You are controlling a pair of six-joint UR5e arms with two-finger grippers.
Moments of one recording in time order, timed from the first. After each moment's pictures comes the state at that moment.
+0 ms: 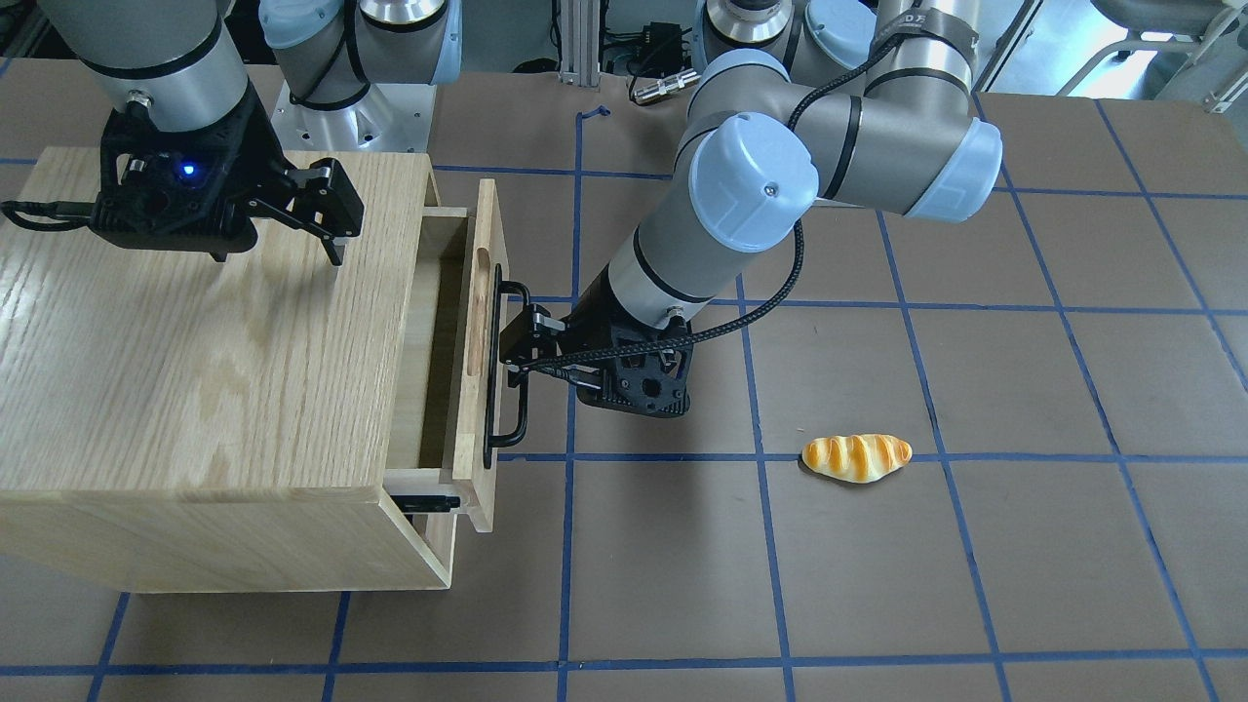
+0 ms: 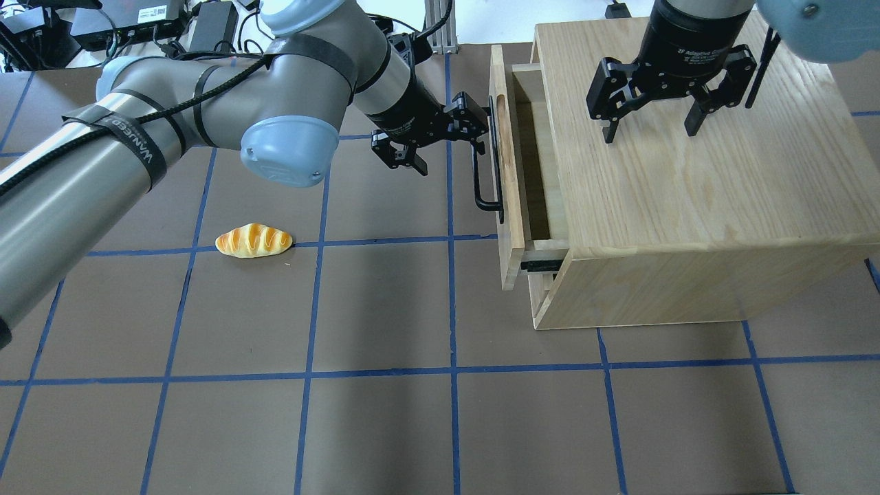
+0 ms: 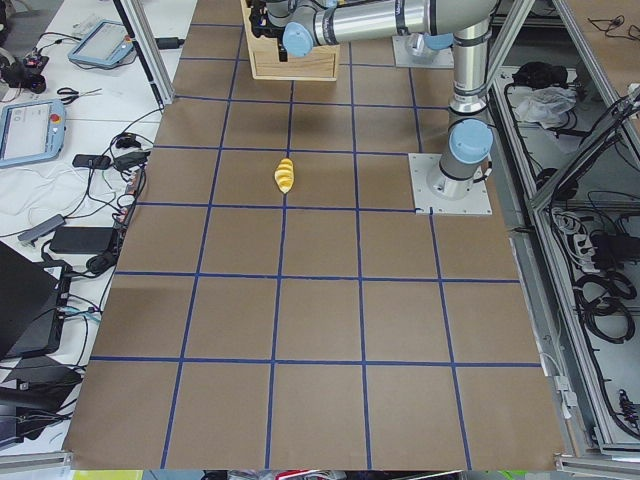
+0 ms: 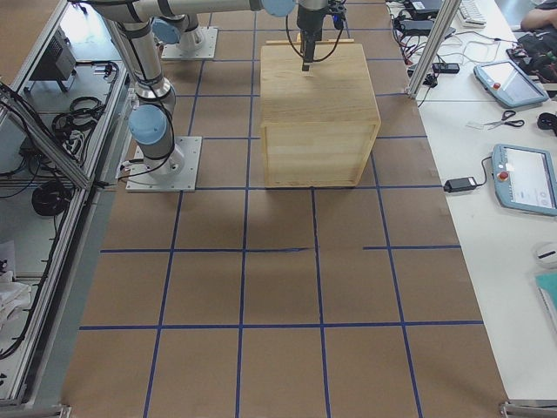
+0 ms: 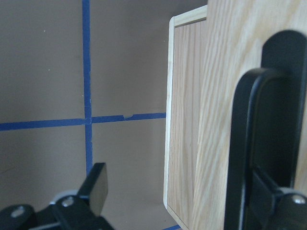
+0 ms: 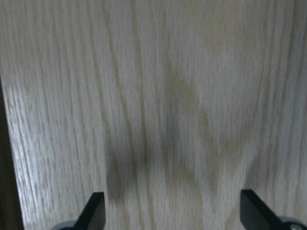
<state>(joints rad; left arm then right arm) -1.80 -1.89 -1.57 -1.11 1.15 -0.31 1.60 -1.49 1.43 -1.47 -1.61 0.02</state>
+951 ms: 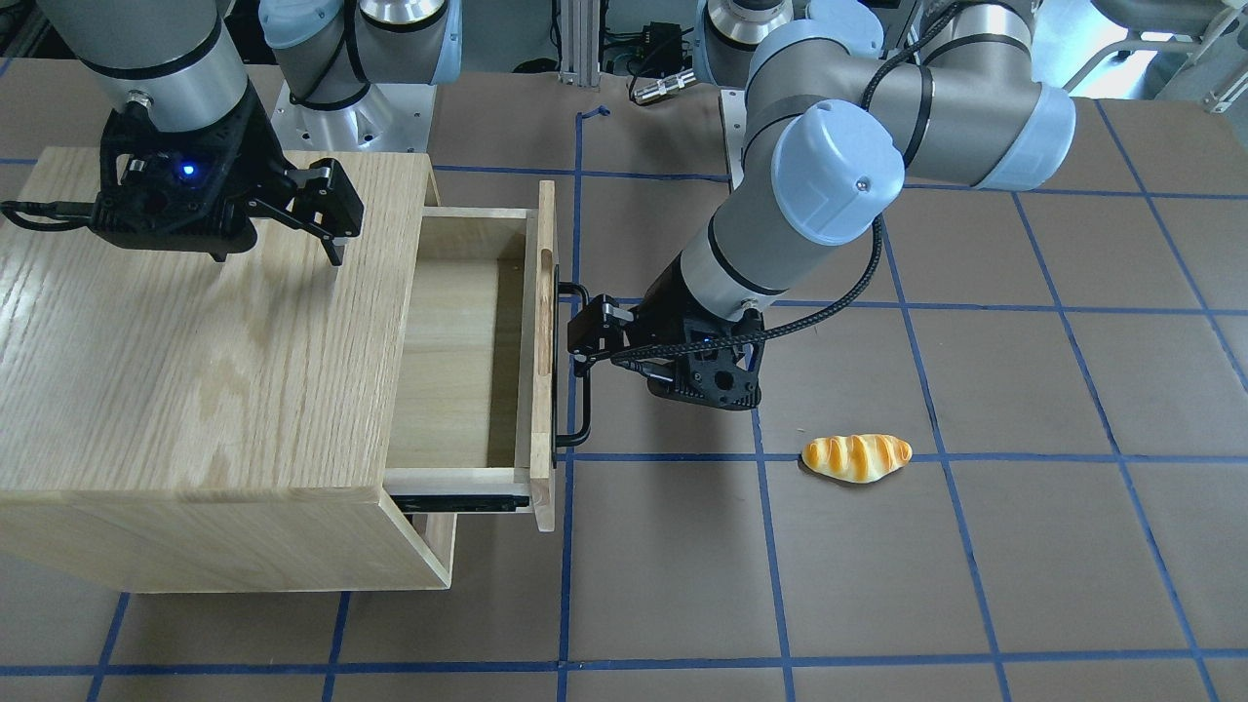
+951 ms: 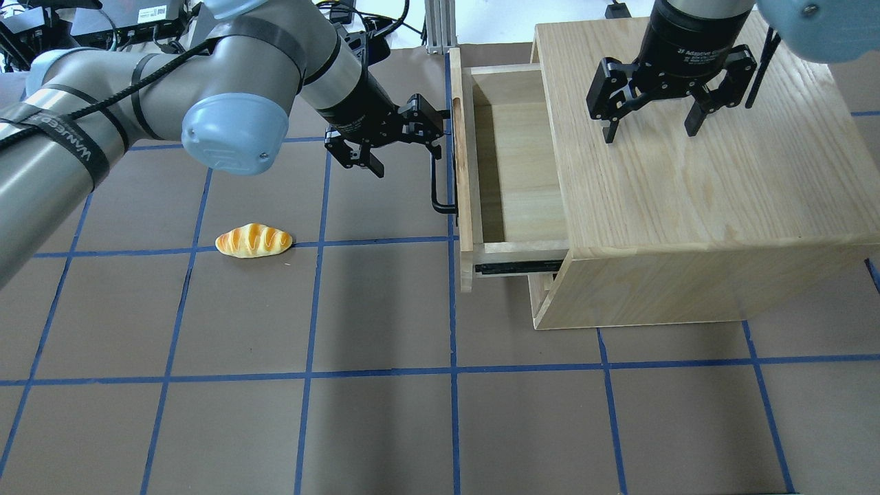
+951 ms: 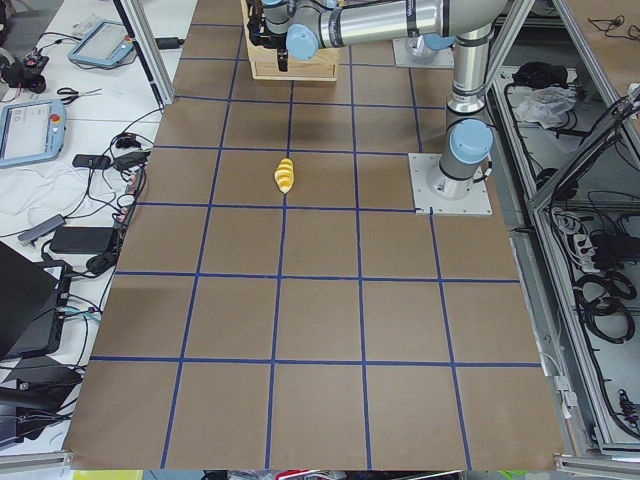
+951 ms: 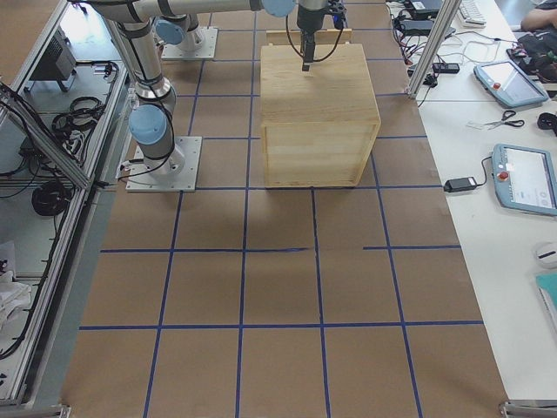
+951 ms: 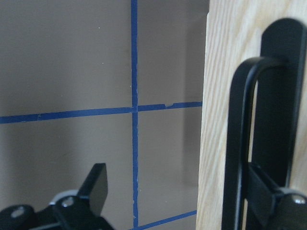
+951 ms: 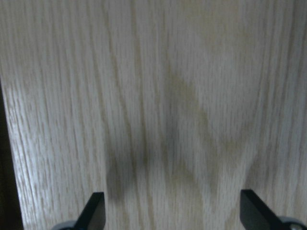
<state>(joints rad) -1.72 -1.83 -1.58 -1.25 1.18 -0.17 1.60 -1.49 1.43 -1.47 -1.61 0.02</state>
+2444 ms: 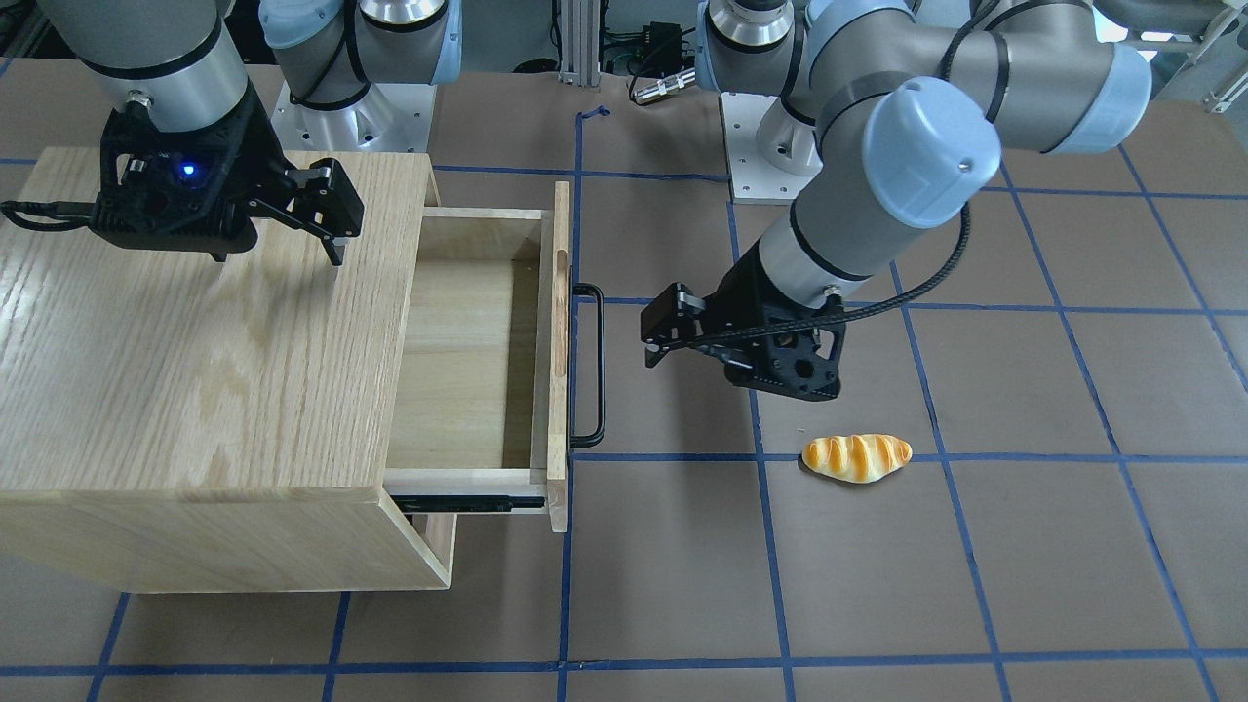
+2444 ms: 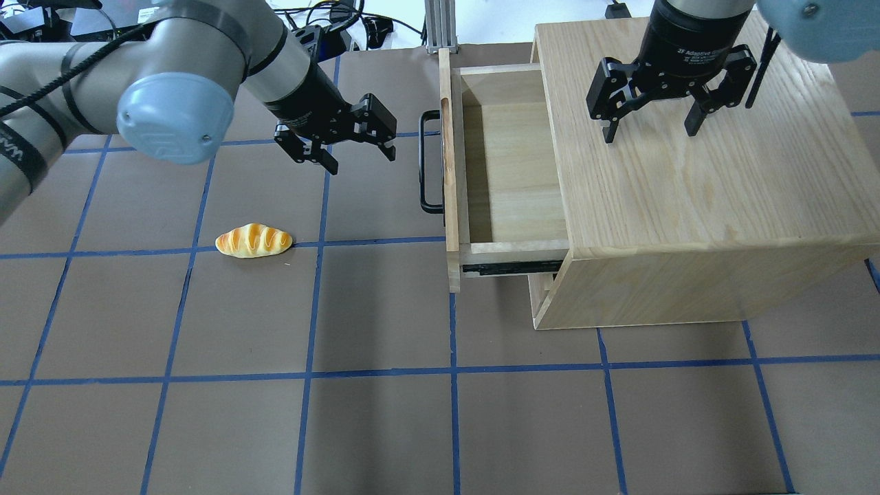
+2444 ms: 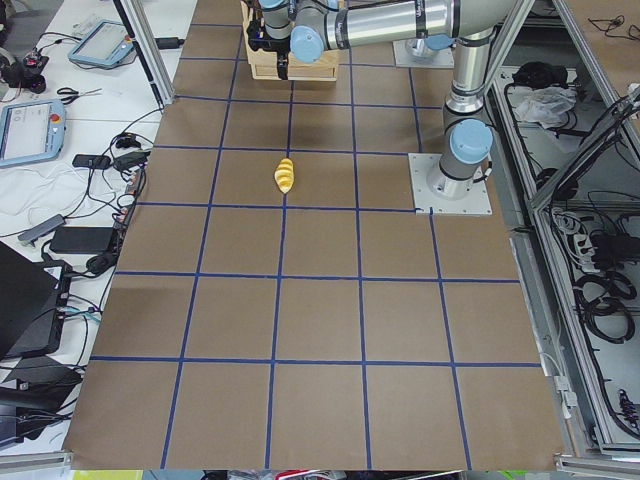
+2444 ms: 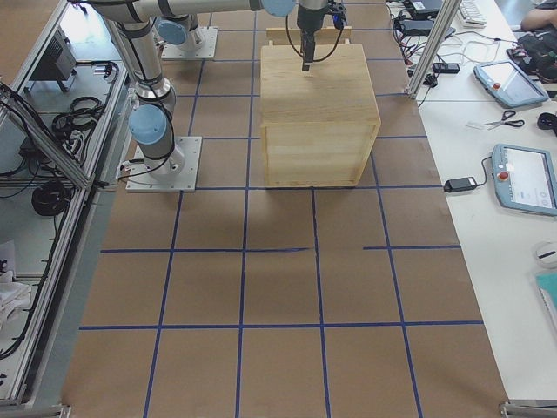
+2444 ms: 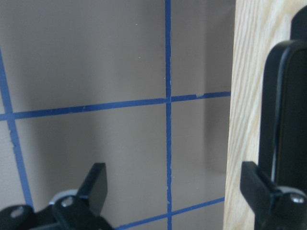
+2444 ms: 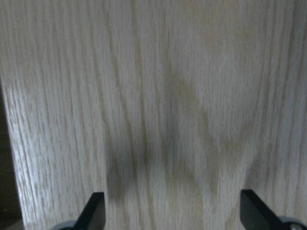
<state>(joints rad) -1.62 -1.78 -1.58 -1.36 1.25 -0.01 1.60 -1.49 1.43 -1.47 -1.61 0.02</state>
